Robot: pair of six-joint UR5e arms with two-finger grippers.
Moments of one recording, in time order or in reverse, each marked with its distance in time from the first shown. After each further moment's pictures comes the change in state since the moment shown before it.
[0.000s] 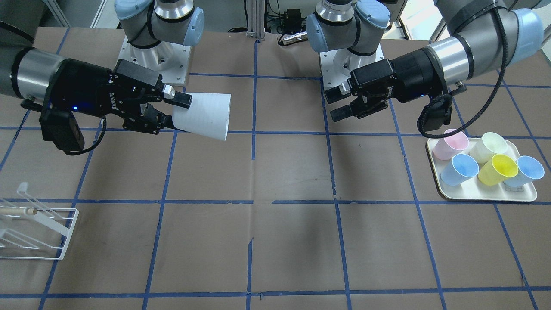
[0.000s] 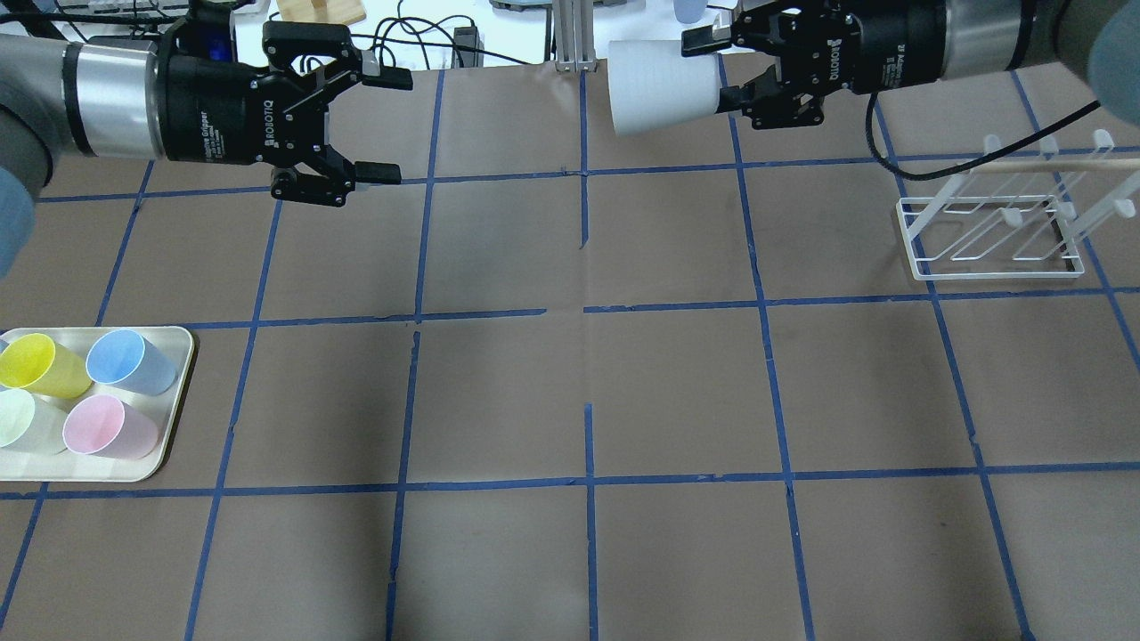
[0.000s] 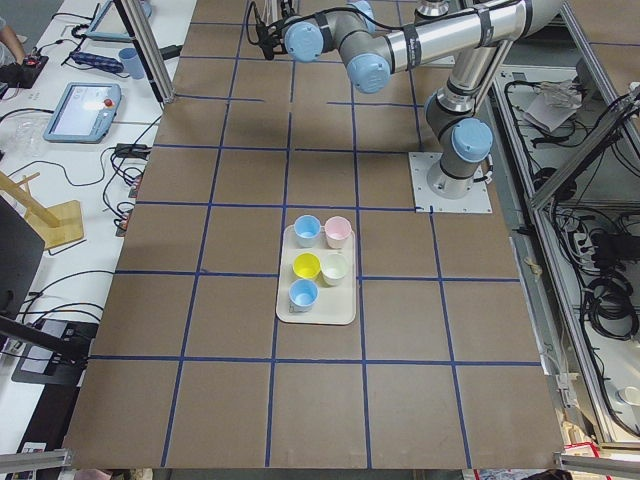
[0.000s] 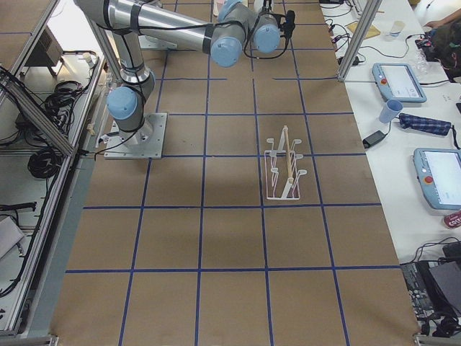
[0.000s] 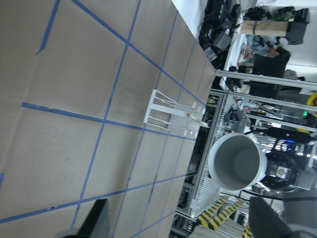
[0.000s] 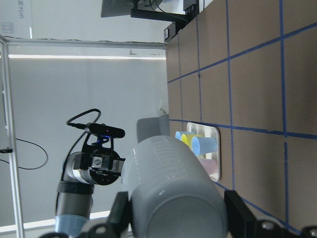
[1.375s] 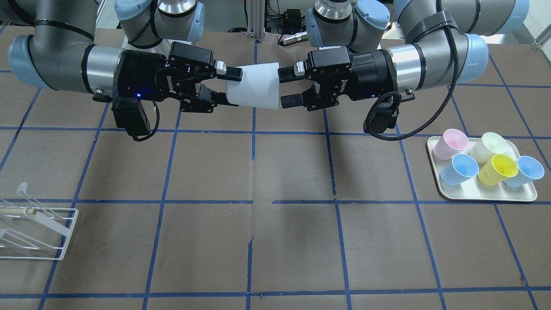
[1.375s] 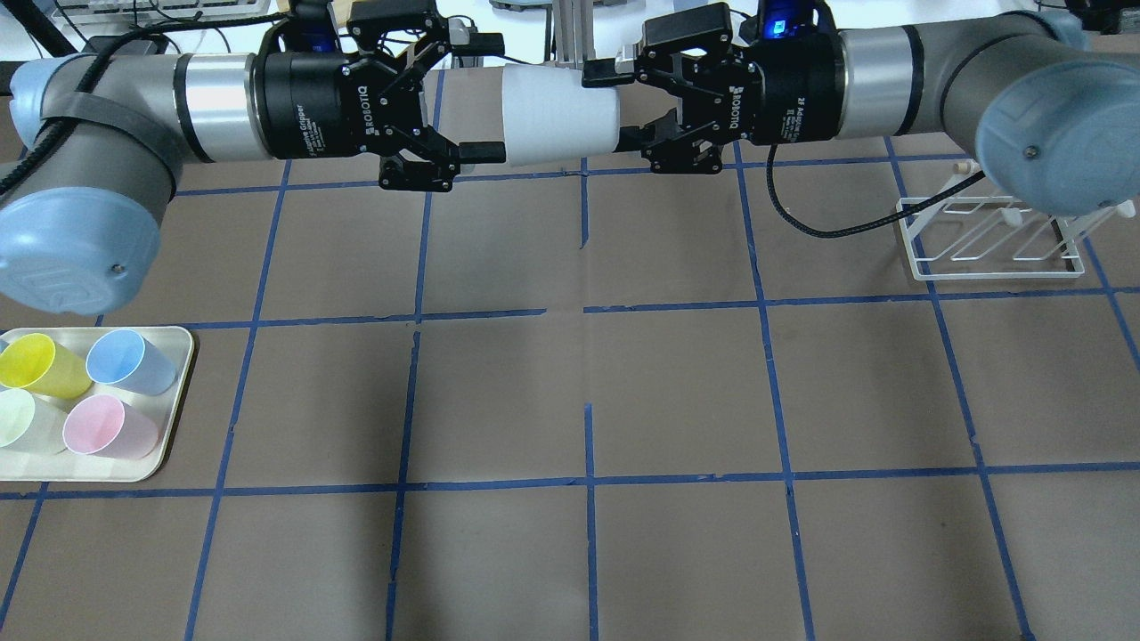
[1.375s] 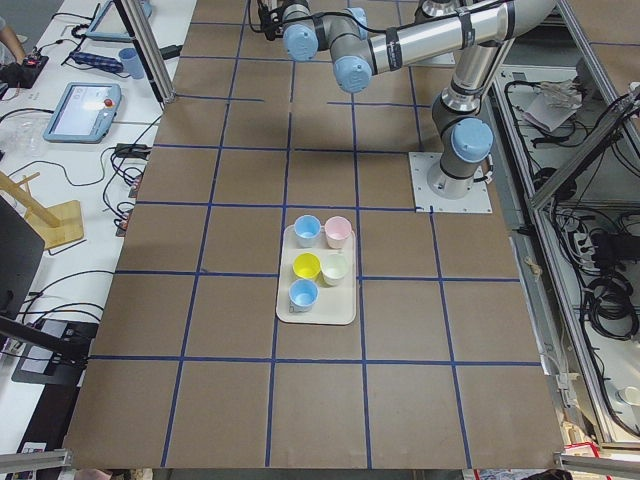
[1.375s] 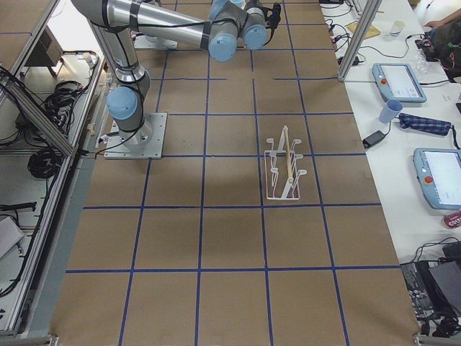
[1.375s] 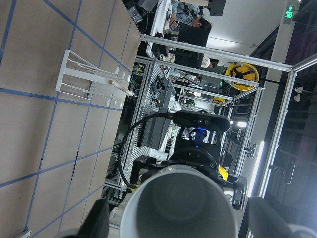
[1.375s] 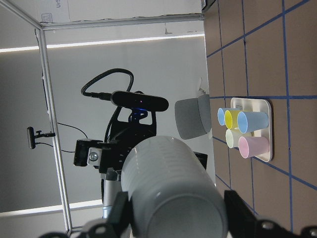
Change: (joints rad) left arm -0.142 -0.042 -0.025 0.147 -0.193 -0.097; right arm 0.127 -0.031 0.065 -0.001 0.120 0.029
